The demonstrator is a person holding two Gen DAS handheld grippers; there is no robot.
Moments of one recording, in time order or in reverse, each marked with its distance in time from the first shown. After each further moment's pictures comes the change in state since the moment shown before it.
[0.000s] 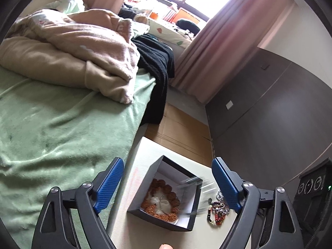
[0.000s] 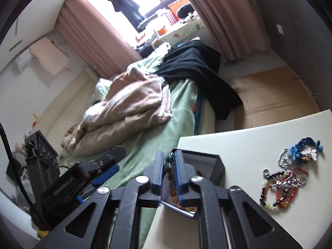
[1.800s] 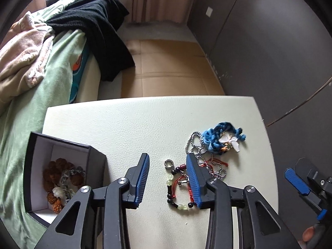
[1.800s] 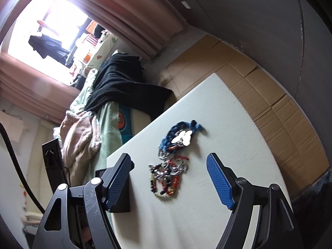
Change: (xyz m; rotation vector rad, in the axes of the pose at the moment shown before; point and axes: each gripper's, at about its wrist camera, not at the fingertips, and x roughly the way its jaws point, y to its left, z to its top) left arm 0.167 -0.167 -0.090 0.450 0.498 0.153; right arm -0.113 -0.200 -0.012 0.476 -0.038 -0.230
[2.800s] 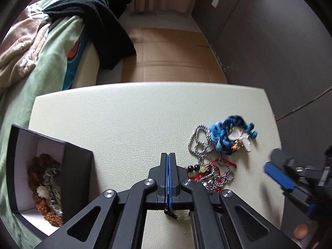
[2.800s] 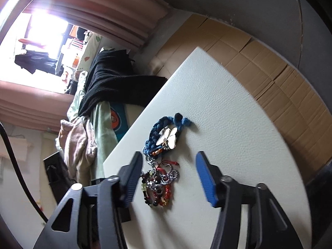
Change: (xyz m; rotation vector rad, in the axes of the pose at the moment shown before) left arm 0.024 -0.001 0.001 -0.034 0.051 -0.002; right arm 0.056 -0.030 0.005 0.161 0.109 0.063
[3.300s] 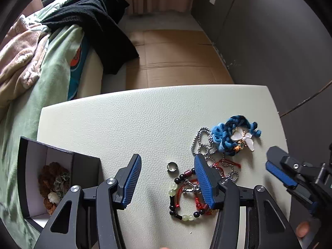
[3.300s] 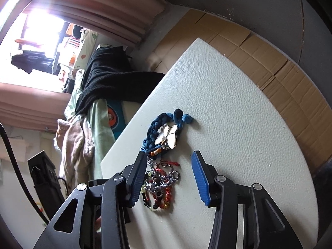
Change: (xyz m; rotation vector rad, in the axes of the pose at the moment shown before) left arm 0.006 -0.008 0.004 0.056 0.015 0.071; right arm 0.005 0.002 0.001 0.009 0.000 -0.031
